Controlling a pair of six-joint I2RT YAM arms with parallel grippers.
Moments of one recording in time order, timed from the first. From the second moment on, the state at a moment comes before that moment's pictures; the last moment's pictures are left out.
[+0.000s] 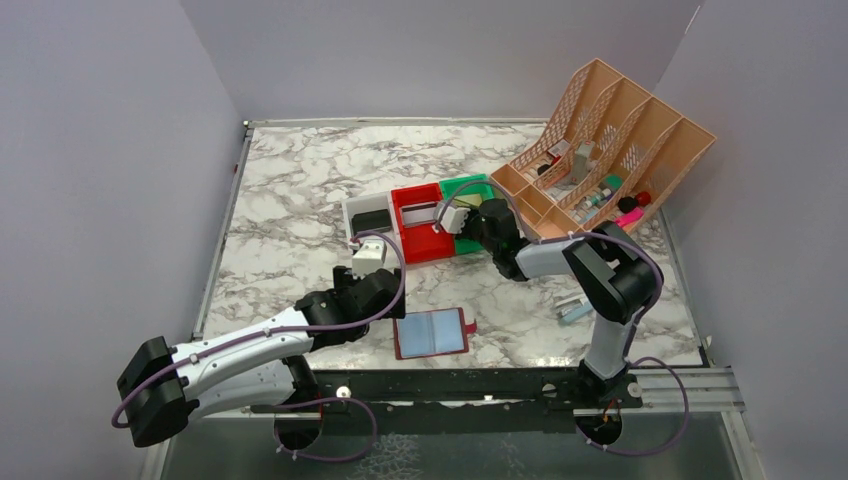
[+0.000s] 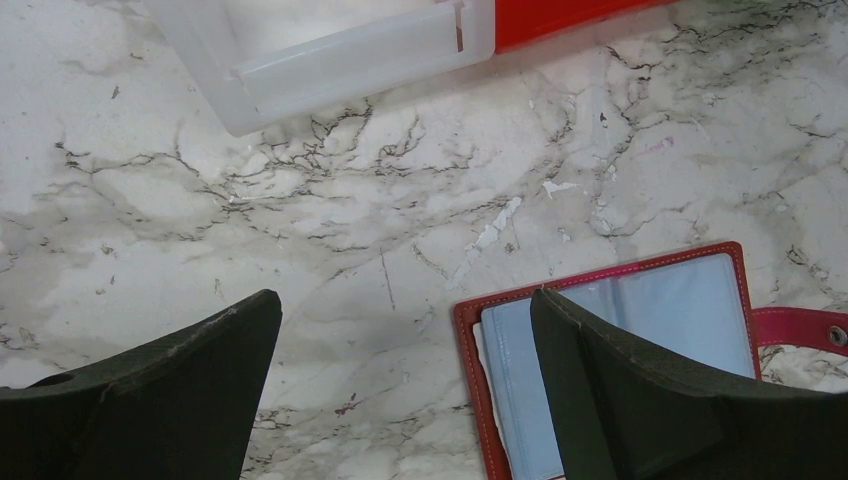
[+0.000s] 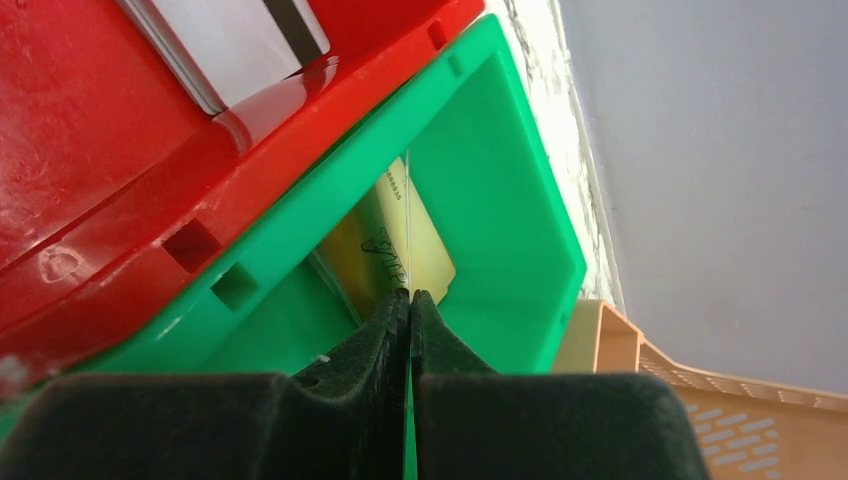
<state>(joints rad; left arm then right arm) -1.01 0.95 0.56 -0.50 -0.57 -0.74 0.61 1.84 0.80 0.68 0.10 -0.95</state>
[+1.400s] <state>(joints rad) -1.01 0.97 0.56 -0.49 -0.42 -0.74 0.58 1.40 0.92 0.23 0.02 -0.13</state>
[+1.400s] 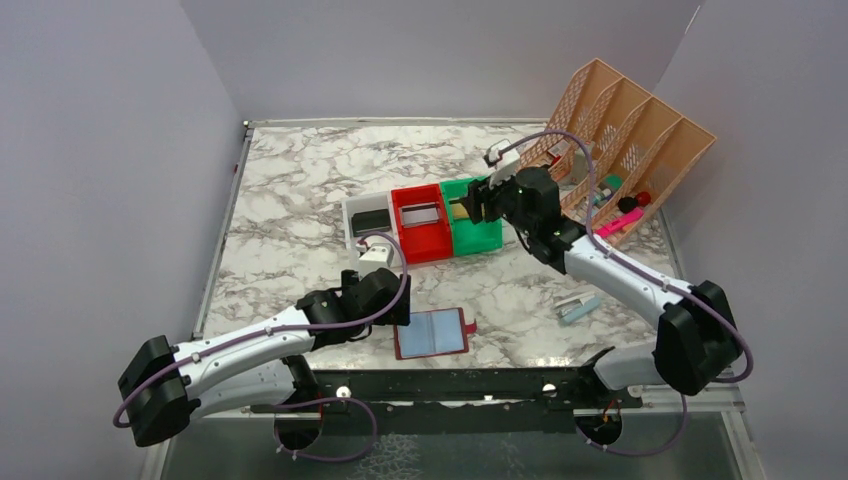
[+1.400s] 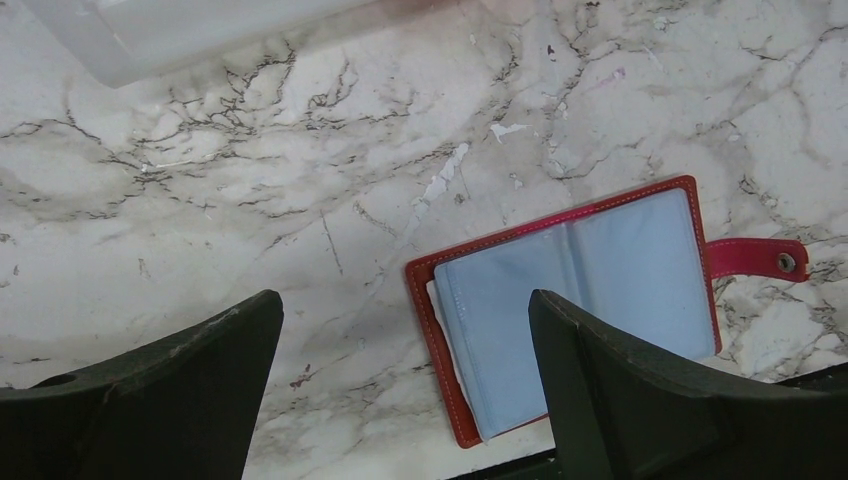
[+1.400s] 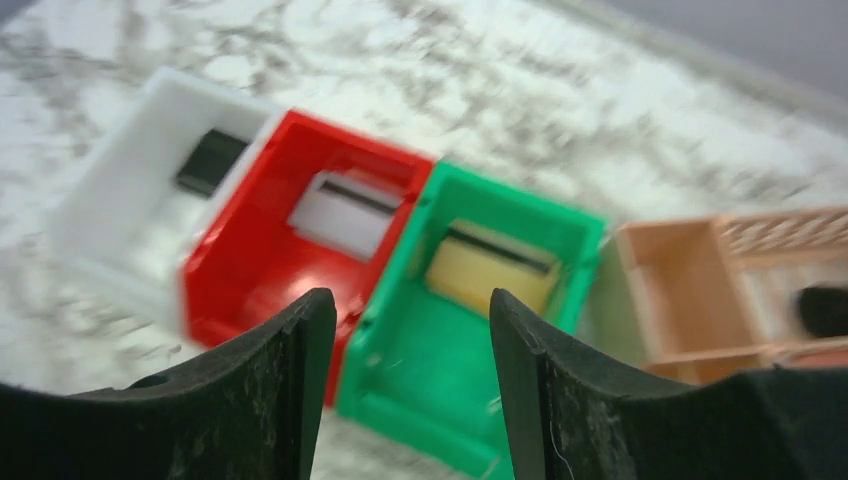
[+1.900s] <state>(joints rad) -1.00 0.91 0.50 -0.42 -0.33 -0.83 0.94 1.18 0.57 -0.01 0.05 0.66</state>
